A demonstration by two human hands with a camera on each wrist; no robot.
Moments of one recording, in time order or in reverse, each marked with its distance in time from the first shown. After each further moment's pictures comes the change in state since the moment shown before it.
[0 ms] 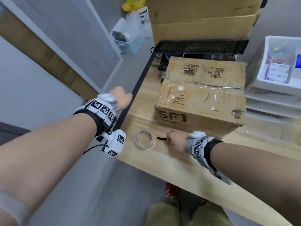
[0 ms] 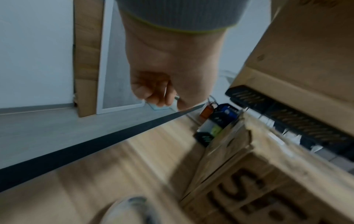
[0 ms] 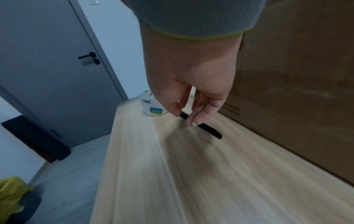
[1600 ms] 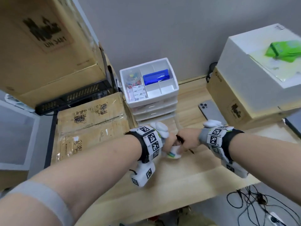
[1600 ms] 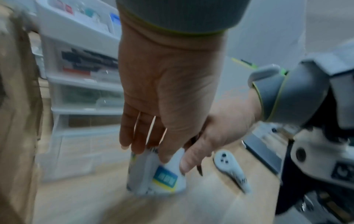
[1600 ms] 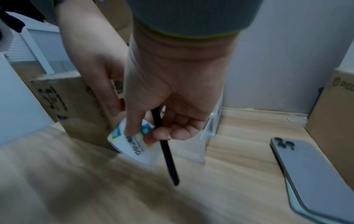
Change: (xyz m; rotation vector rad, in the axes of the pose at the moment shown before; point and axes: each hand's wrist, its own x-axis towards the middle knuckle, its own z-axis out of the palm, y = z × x) left_hand -0.226 0.396 0.130 0.772 -0.755 1.241; right_hand -0.262 0.255 0.001 0.481 0.024 0.379
